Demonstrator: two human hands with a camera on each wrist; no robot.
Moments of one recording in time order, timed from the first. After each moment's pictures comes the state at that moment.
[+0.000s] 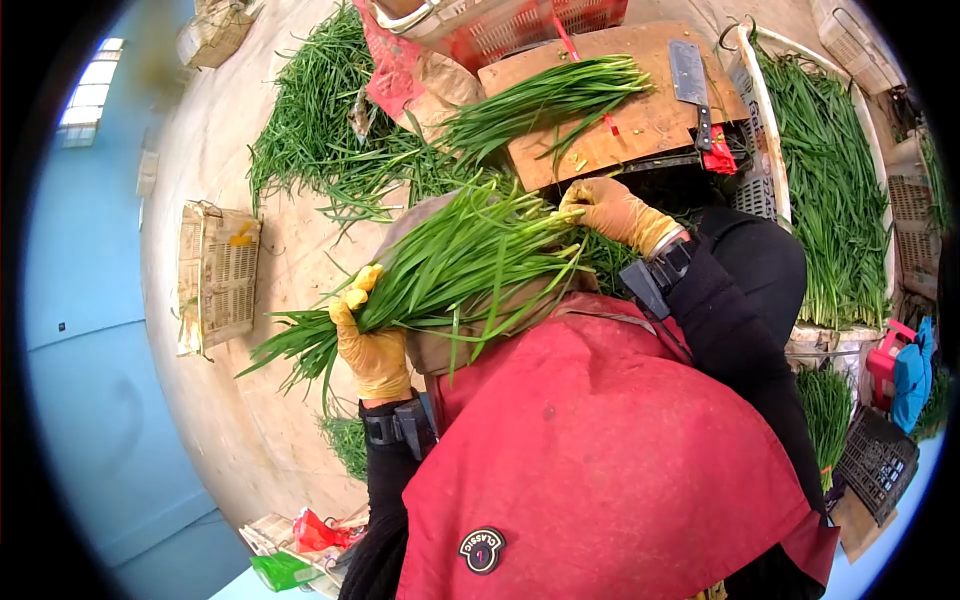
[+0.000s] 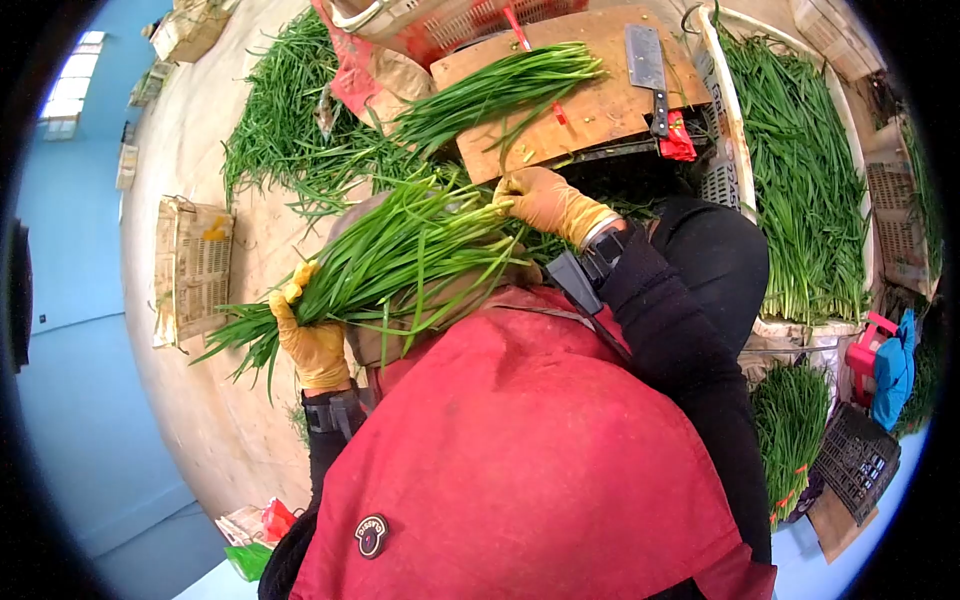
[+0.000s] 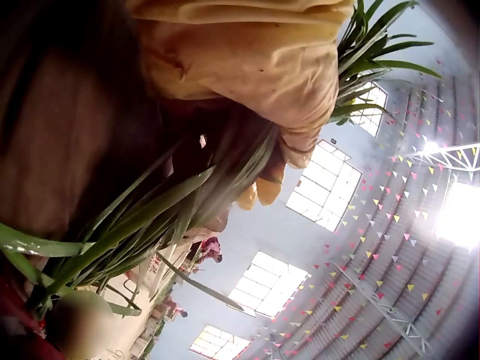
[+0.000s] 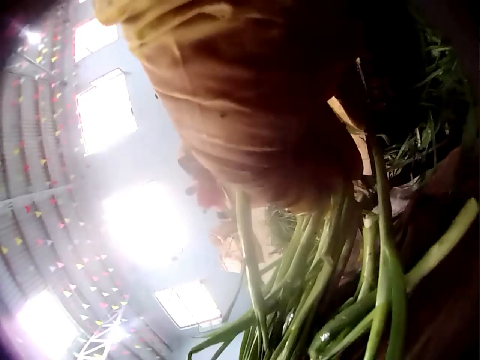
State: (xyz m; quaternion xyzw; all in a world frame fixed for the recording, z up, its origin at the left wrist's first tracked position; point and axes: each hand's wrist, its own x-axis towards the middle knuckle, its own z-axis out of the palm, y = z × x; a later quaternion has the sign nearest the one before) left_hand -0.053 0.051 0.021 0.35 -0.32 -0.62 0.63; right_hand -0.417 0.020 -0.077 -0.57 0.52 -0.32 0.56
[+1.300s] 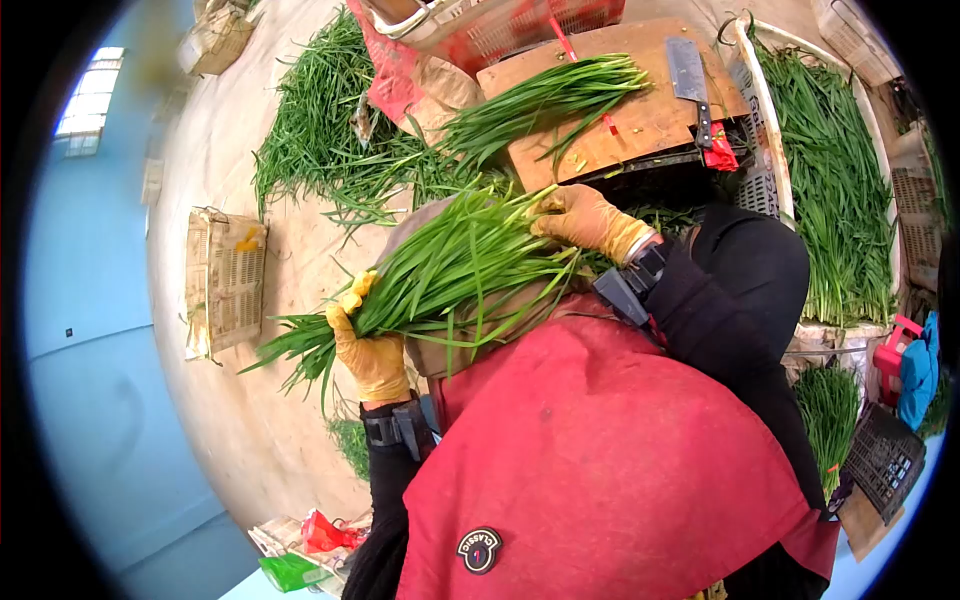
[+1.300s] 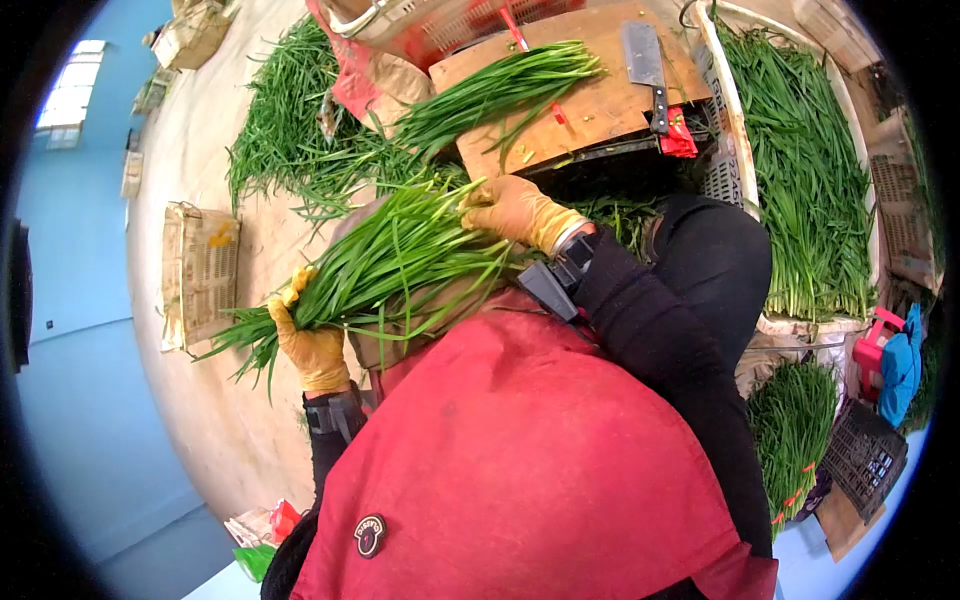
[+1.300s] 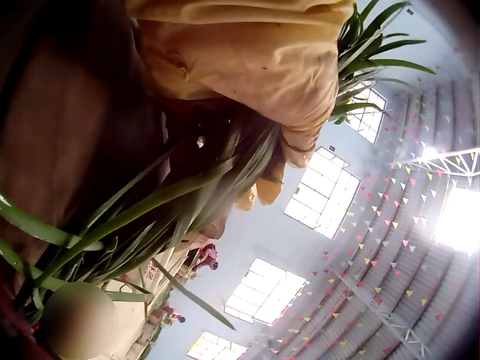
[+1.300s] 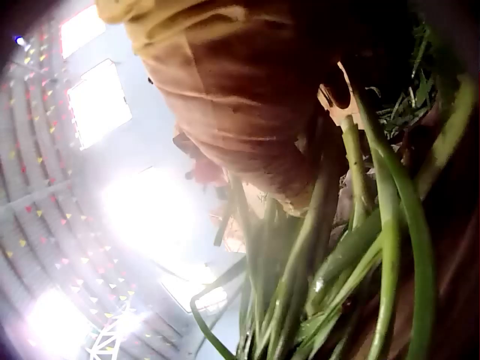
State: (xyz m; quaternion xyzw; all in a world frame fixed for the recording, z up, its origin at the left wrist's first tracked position) left_hand -0.044 0.046 0.017 0.34 -0.30 -0.63 0.63; right_hand -0.385 0.015 -0.082 -0.52 0.53 -0.32 0.59
